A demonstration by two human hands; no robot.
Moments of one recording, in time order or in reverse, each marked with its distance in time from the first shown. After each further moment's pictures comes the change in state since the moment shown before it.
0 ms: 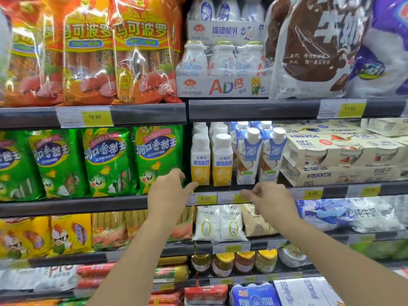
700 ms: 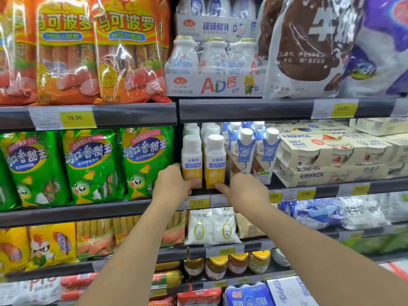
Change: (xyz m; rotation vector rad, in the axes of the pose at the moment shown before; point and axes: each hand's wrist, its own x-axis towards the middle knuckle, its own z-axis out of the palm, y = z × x) left_hand 0.037 0.020 0.015 -0.371 -0.297 -0.110; right_hand 0.025 -0.049 0.013 -0.232 -0.078 0.007
